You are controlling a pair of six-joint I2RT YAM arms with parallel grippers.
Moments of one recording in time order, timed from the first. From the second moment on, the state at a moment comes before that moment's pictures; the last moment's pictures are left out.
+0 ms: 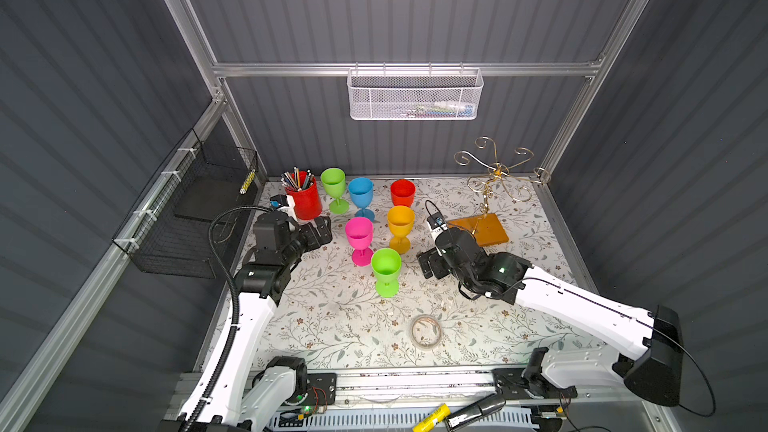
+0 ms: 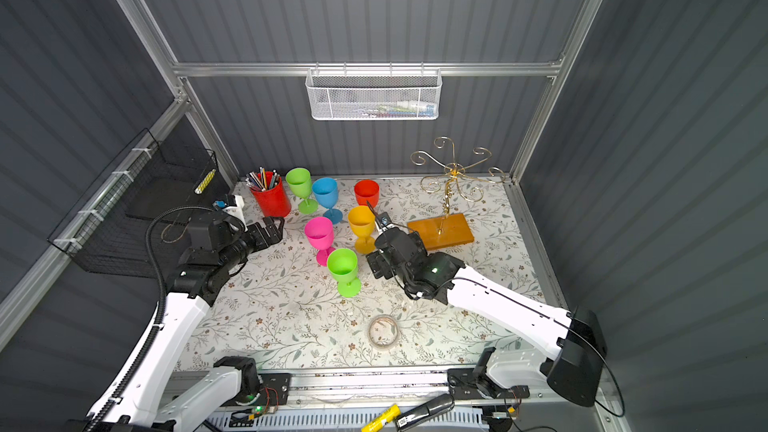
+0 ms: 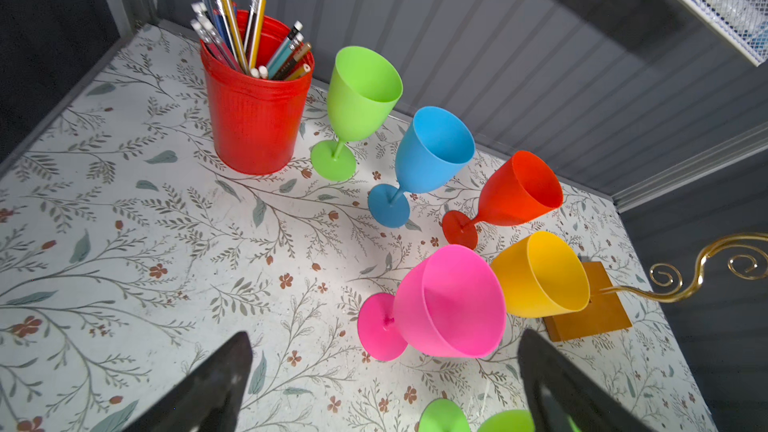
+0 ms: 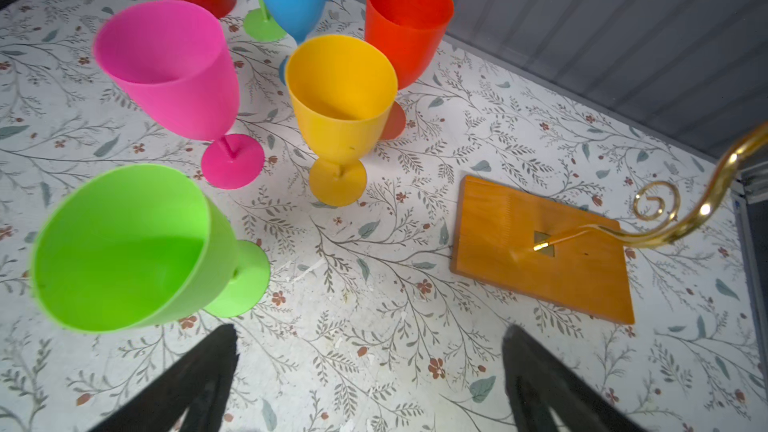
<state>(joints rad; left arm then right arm) -0.12 0.94 0.93 -0.44 0.08 -0.40 0.90 1.25 1.02 -0.48 0.45 0.20</state>
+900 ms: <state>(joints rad) -0.12 0.99 0.83 -0.30 -0.15 -0.40 0.50 0.72 0.32 0.08 0.51 0.13</state>
